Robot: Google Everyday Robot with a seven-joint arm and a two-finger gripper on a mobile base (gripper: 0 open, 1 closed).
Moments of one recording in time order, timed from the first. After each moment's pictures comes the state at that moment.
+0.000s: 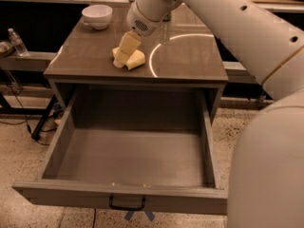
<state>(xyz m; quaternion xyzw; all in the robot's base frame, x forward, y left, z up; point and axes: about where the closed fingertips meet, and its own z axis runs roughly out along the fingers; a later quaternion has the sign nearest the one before) 0.703 0.060 0.914 -0.60 0.73 0.08 0.31</state>
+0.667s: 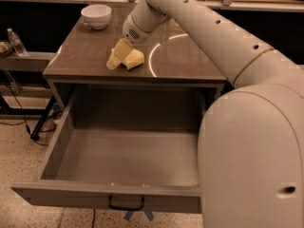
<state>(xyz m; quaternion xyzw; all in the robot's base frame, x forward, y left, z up) 0.748 0.090 0.865 -0.55 0.76 0.14 0.31</state>
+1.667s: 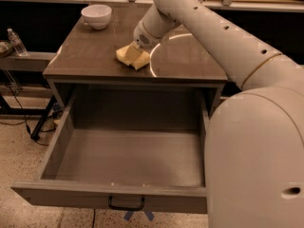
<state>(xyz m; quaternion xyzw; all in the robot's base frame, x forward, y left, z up) 0.753 0.057 0.842 -0.53 0.78 0.14 0.29</state>
